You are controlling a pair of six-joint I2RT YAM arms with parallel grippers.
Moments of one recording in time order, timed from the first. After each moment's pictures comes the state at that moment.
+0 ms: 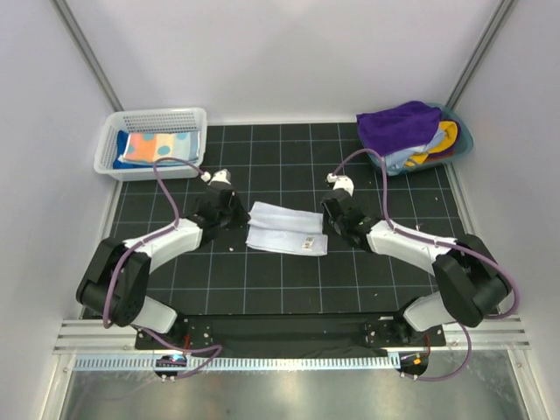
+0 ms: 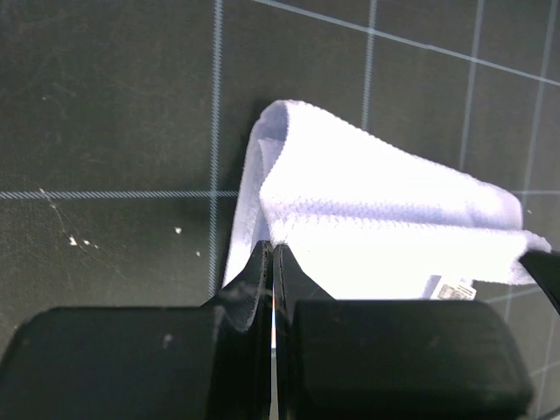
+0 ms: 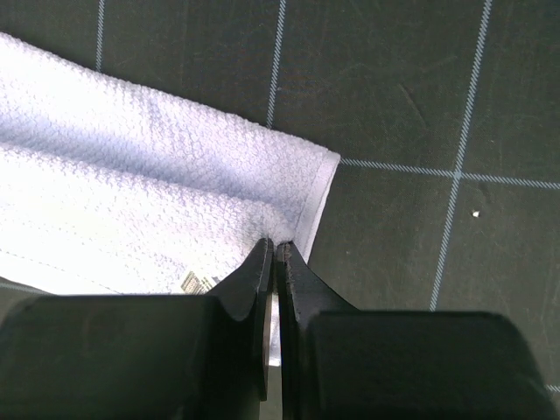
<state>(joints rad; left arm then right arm) -0.46 1.47 0.75 0.01 -0.04 -0.69 0.63 1.45 0.76 -0.10 0.28 0.47</state>
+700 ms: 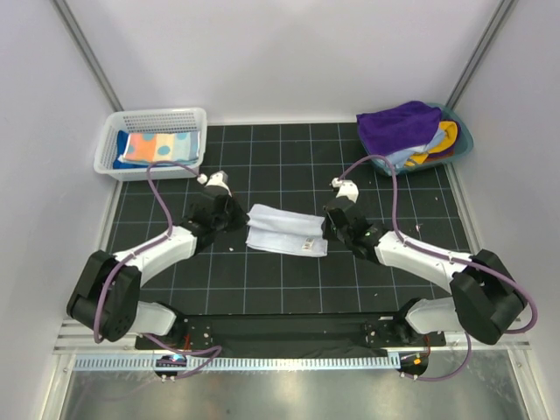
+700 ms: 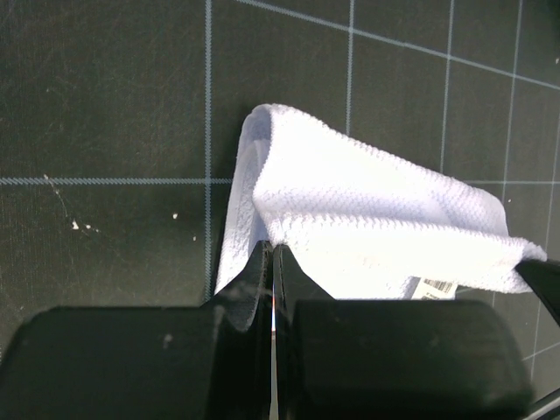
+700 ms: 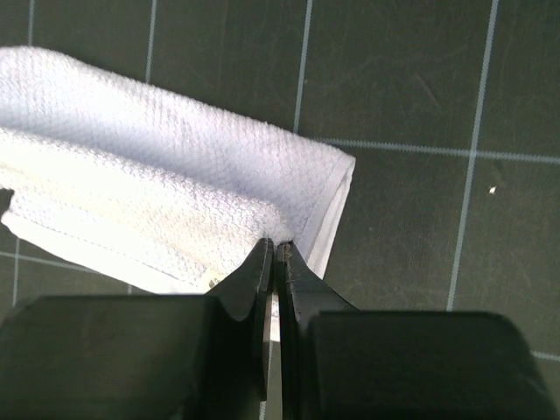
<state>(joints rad) -0.47 1.36 0.69 0.03 -0.03 -0.69 0.68 1.31 0.70 -0.10 0.30 0.54</state>
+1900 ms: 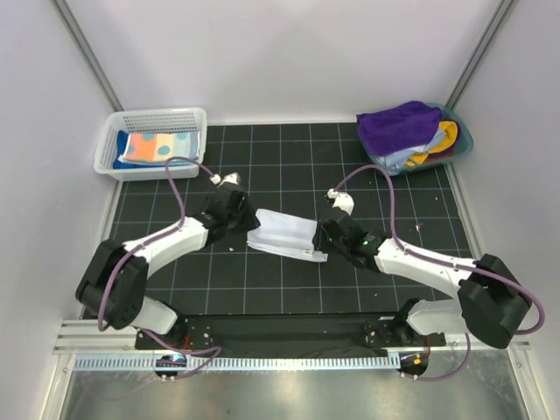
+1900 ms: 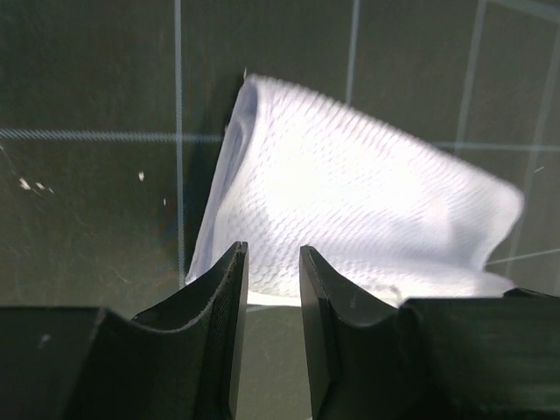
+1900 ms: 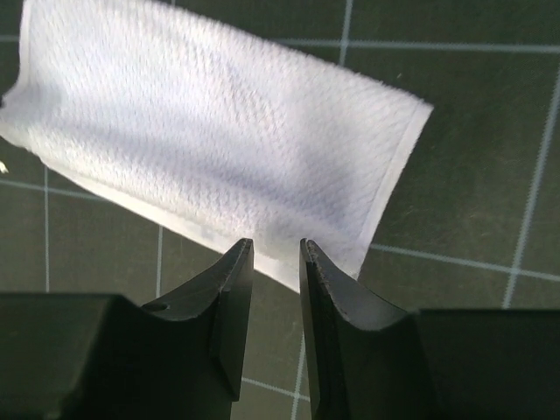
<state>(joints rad) -0.55 1.42 0.81 -0.16 -0.07 -0.73 0.77 1.26 0.67 -0.19 0.29 0.68</state>
